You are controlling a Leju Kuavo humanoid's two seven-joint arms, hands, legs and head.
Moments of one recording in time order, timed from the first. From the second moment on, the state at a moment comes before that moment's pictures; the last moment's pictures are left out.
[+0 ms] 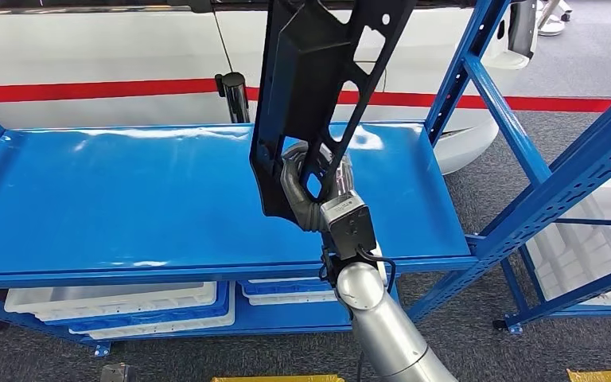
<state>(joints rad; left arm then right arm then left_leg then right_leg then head) -0.12 -0.06 0.37 -0.22 -0.28 0.25 -0.53 -0.39 0.18 0.53 -1.46 0.16 -0.28 -0.37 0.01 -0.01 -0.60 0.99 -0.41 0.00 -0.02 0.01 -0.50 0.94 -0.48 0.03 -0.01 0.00</state>
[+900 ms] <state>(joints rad) -0.11 -0.06 0.40 -0.22 -0.28 0.27 -0.51 -0.38 0.17 0.56 -1.44 0.05 -0.16 -0.39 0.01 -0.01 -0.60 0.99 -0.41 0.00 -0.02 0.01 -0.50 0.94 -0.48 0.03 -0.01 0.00</state>
